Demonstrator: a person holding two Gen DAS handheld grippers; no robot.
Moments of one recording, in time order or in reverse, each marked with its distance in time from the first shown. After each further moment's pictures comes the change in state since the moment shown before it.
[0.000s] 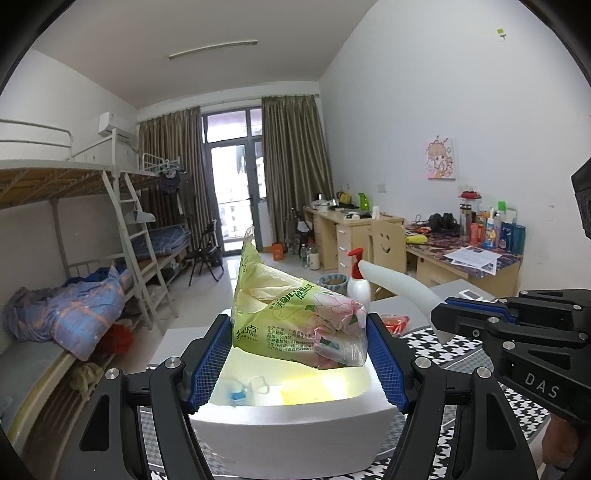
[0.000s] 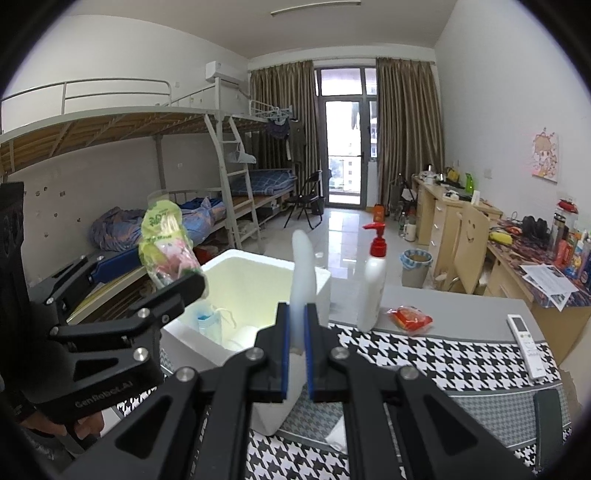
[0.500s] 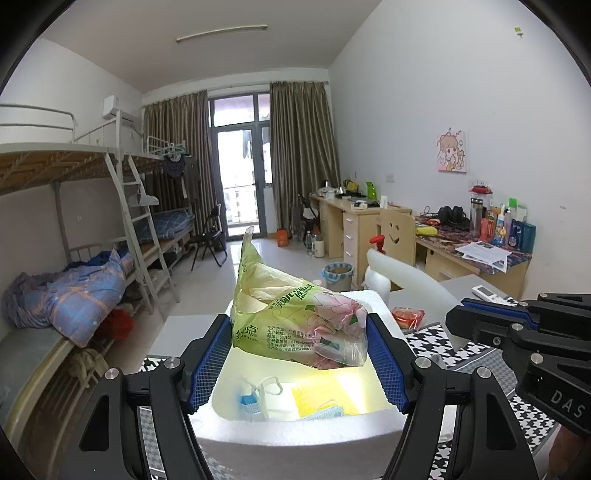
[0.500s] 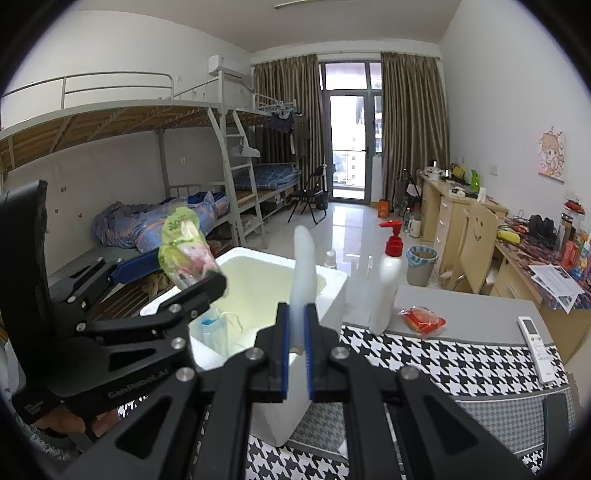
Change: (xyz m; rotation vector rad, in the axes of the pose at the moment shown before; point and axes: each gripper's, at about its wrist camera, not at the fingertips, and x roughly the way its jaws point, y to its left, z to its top) left arm 0.030 0.023 -0.005 -0.032 0.053 0.011; right arm 0.016 0.005 0.003 -0.006 0.024 0.007
